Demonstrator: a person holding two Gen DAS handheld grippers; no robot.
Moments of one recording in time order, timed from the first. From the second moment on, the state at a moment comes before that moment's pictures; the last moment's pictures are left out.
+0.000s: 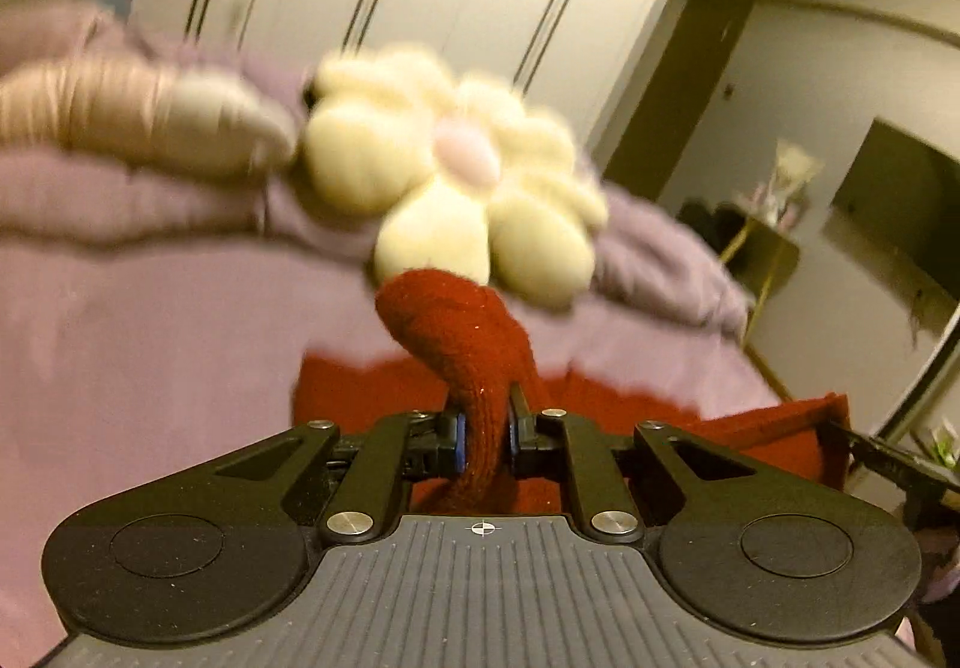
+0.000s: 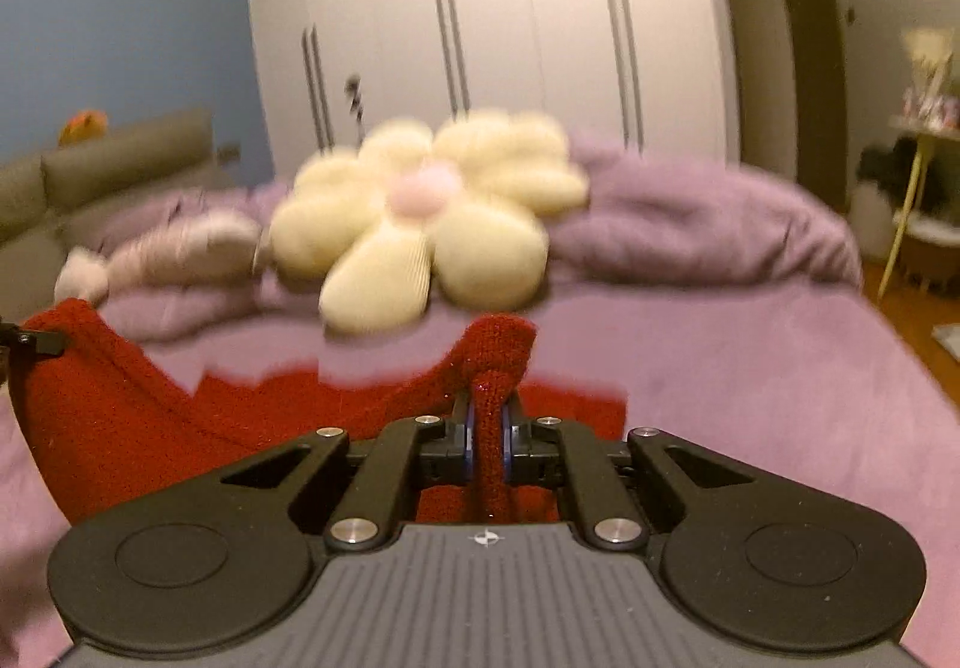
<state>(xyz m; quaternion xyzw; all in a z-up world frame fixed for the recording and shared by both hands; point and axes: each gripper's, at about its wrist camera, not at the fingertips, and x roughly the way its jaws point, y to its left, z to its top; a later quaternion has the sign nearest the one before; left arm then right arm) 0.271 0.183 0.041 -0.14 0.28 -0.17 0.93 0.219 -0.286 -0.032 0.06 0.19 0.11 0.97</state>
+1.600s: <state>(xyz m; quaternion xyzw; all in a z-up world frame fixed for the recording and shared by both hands) 0.446 0.118 -0.111 -0.04 0.36 0.04 0.93 0.425 -0.242 -0.148 -0.04 0.26 -0.10 0.96</state>
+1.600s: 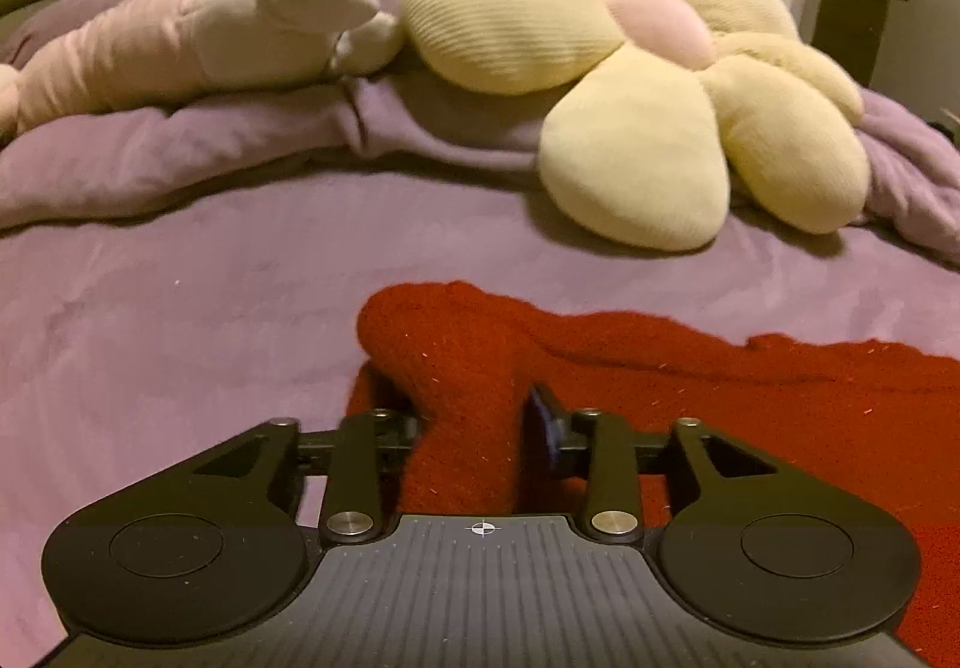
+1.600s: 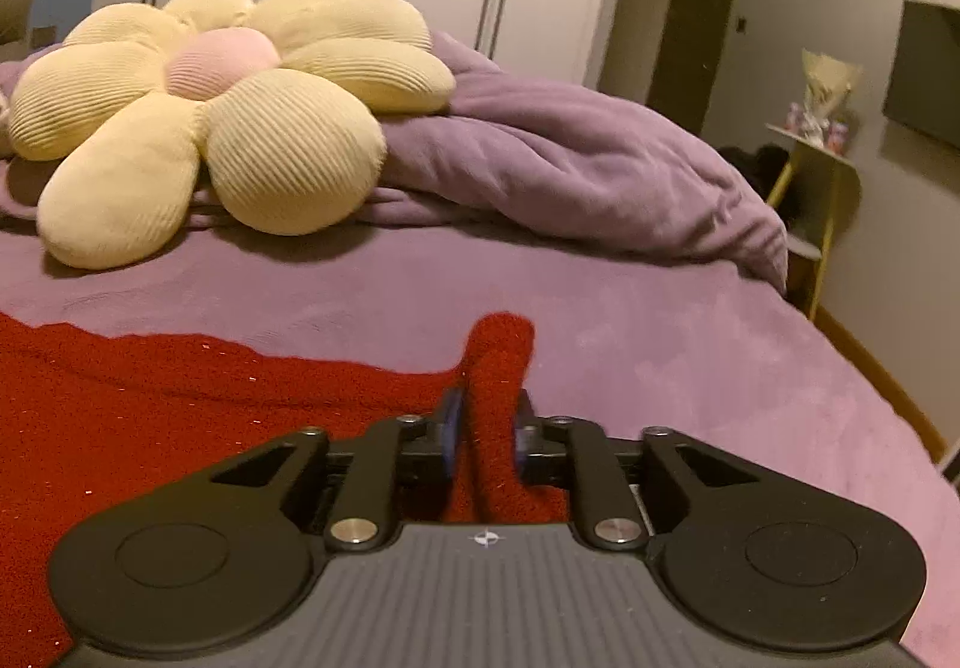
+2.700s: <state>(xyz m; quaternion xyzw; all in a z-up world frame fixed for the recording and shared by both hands) 0.412 0.151 -0.125 -0.10 0.34 0.12 0.93 0.434 -0.238 -0.161 -0.02 0.29 -0.09 0.95</state>
